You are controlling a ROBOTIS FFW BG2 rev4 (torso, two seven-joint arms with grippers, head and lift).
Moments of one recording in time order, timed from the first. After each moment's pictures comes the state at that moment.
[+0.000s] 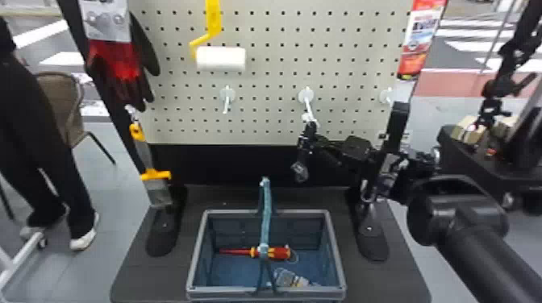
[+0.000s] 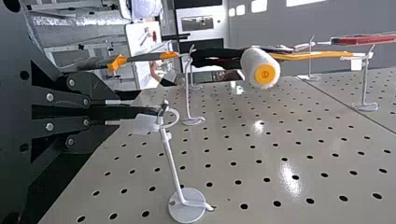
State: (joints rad) left arm 0.71 0.01 -0.24 -1.76 -0.06 -0.58 0.54; right arm -0.60 -0.23 0.33 -1.06 -0.49 0.01 0.98
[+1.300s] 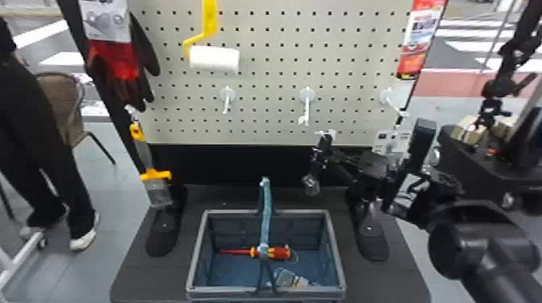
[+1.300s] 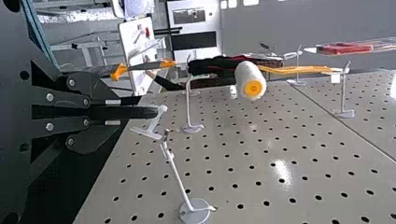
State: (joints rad) left arm 0.71 0.01 -0.24 -1.76 -0.06 -0.57 0.54; right arm -0.39 -0.27 0.22 -1.33 -0.49 0.09 0.94
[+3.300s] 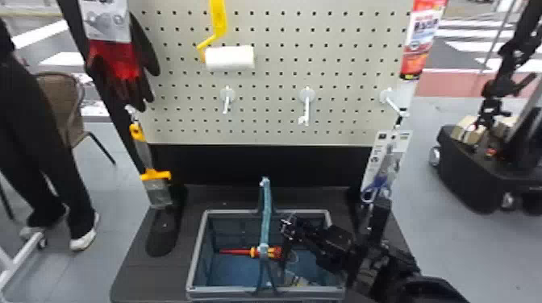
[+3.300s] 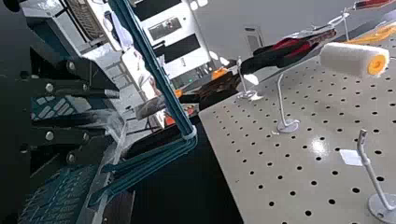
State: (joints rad) left arm 0.71 0.01 -0.25 -1.75 -0.05 -0.56 0.54; right arm -0.24 -0.16 0.30 -1.16 -0.58 0.06 0.93
